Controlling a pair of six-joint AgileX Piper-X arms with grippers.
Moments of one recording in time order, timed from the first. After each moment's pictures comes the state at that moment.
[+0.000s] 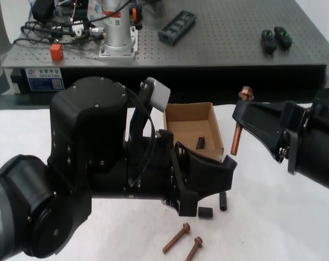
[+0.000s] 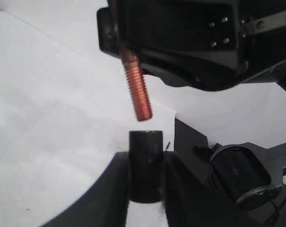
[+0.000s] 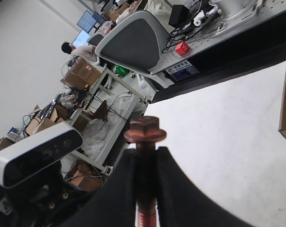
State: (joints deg) left arm -42.2 74.5 -40.0 -16.1 43.6 -20.8; right arm 19.3 44.3 -27.8 -4.2 -16.8 40.0
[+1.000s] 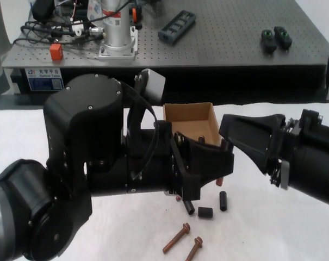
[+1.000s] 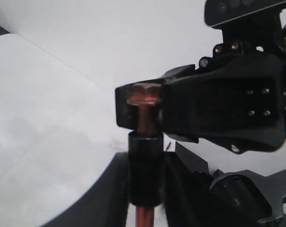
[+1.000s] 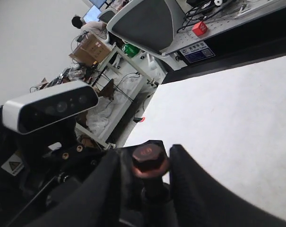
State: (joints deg) left arm -42.2 74.5 -39.3 -22.8 40.3 -26.6; right arm 24.3 43.9 -27.8 -2.3 -18.0 33.9
